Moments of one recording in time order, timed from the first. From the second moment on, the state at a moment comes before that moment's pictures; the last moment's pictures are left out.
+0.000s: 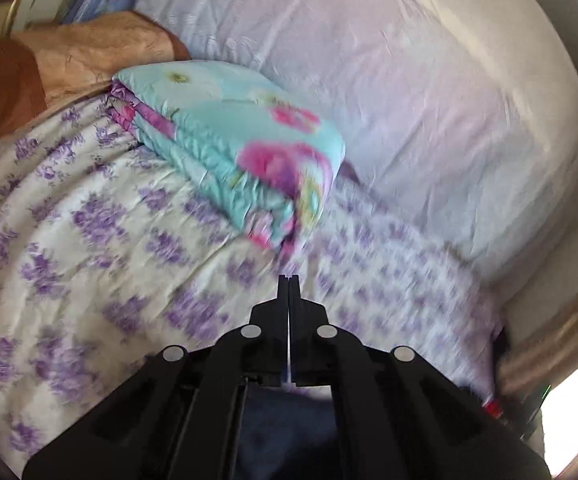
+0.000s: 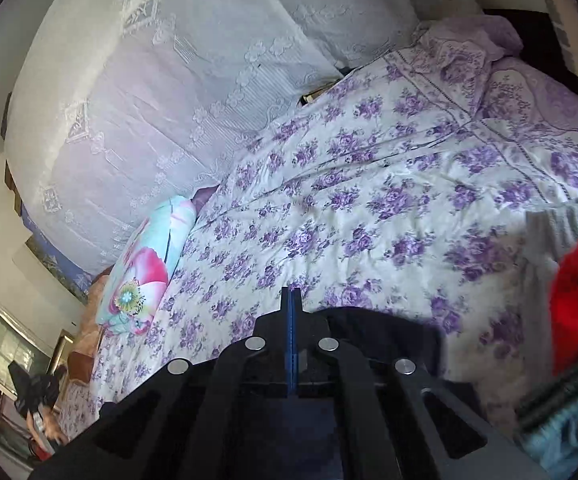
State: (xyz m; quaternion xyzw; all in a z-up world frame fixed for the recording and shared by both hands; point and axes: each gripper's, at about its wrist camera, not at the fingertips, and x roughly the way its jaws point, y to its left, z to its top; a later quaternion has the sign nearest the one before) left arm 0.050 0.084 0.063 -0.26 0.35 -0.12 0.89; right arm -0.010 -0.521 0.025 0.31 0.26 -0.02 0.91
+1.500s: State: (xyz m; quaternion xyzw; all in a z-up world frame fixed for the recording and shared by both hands) left arm 0.093 0.091 0.068 -0.36 0.34 -0.12 0.86; right arm -0.001 -0.441 -0.018 0.27 0.37 0.04 0.89
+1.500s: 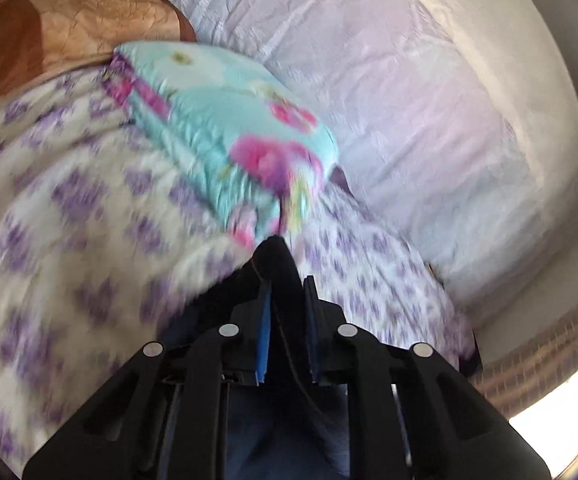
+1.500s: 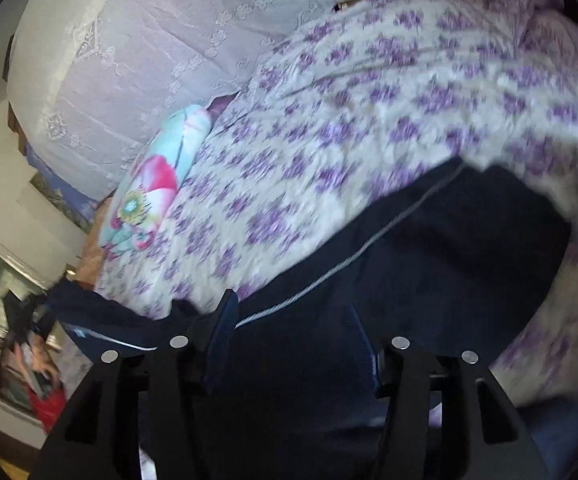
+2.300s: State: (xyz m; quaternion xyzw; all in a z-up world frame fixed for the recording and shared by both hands) left arm 0.187 0.113 -0.062 -0.27 0.49 -0.07 0.83; right arm 0.080 -0.562 -0.024 0.21 0.35 -0.10 0.91
